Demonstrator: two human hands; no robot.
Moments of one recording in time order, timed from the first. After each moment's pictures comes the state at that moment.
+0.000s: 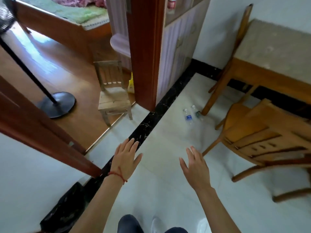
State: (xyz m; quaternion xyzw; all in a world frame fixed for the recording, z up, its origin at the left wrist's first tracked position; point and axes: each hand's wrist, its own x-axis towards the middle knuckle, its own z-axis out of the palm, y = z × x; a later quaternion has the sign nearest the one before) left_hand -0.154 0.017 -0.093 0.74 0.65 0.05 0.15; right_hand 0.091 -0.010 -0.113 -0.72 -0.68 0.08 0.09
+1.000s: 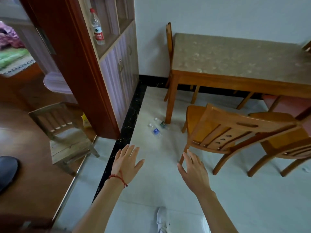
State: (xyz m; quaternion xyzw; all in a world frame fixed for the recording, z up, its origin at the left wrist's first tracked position) left_hand -0.052 0.153 -0.058 0.88 0.47 0.03 0.12; right_hand 0.157 0.028 -0.067 -0.83 -0.54 0.11 0.12
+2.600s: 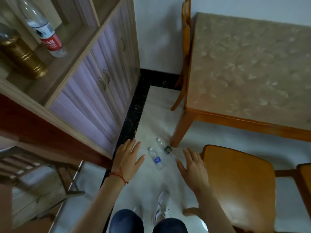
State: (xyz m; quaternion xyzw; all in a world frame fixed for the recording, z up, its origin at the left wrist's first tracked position) left_hand 0.209 0.654 -0.106 0.86 0.48 -0.03 0.14; right_hand 0.414 0.538 -0.113 -0.82 -0.53 0.18 0.12
